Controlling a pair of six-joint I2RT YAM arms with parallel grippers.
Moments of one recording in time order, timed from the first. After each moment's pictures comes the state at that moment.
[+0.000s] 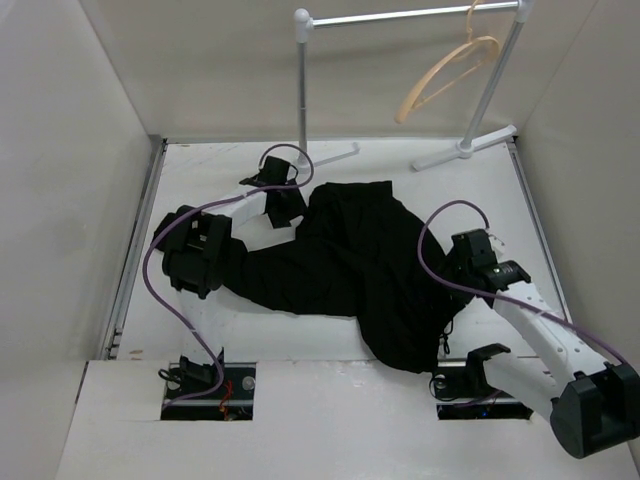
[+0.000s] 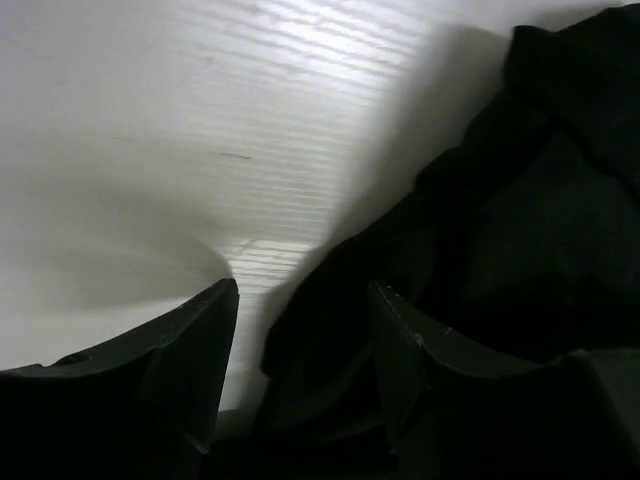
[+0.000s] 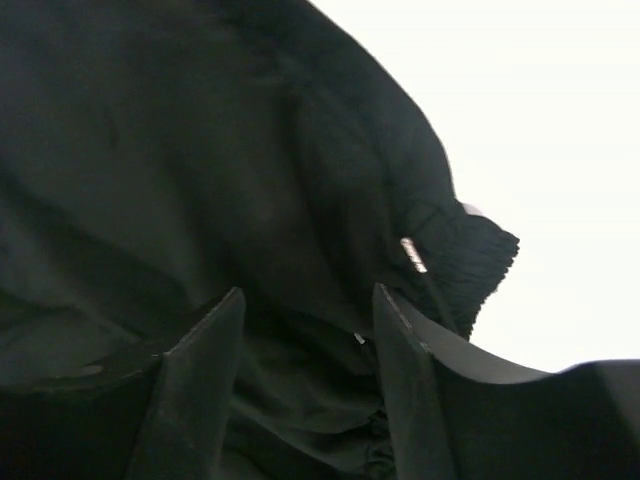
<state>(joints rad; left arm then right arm) -0.34 2.00 1.39 -0.40 0.07 -0.70 0.29 0.97 0.65 -0.72 0.21 0.90</state>
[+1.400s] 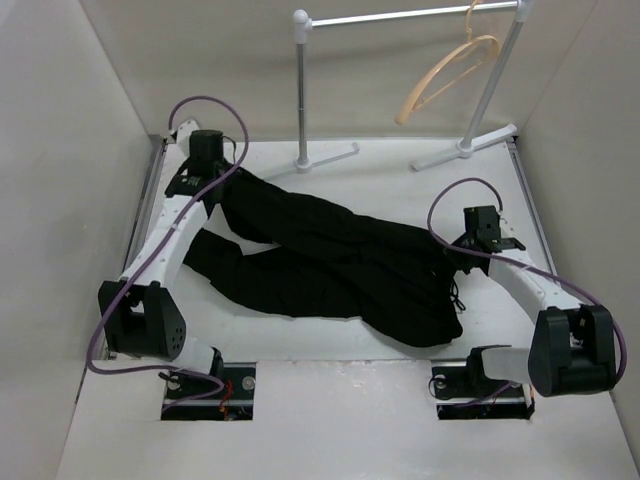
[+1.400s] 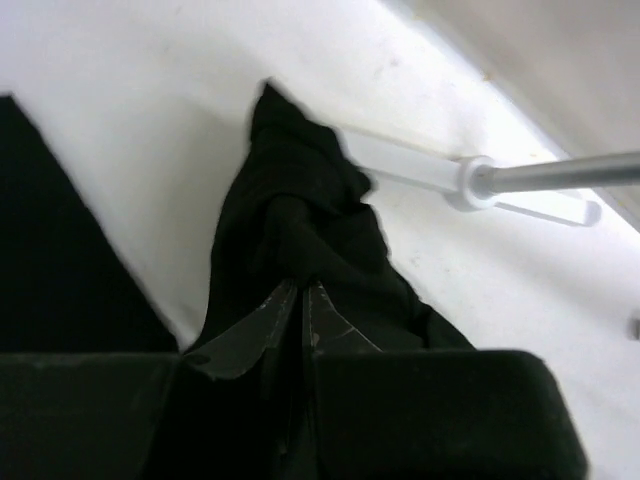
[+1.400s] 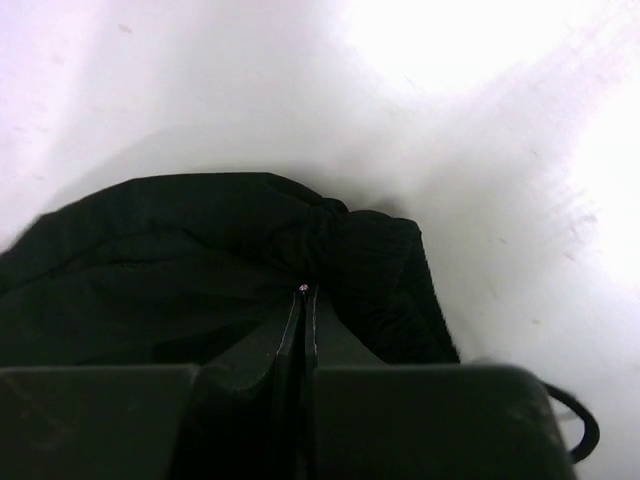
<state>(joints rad) -0.11 1.49 1.30 -0.43 -0.27 -0.67 0.07 1.27 0.72 -0.46 0.14 0.94</state>
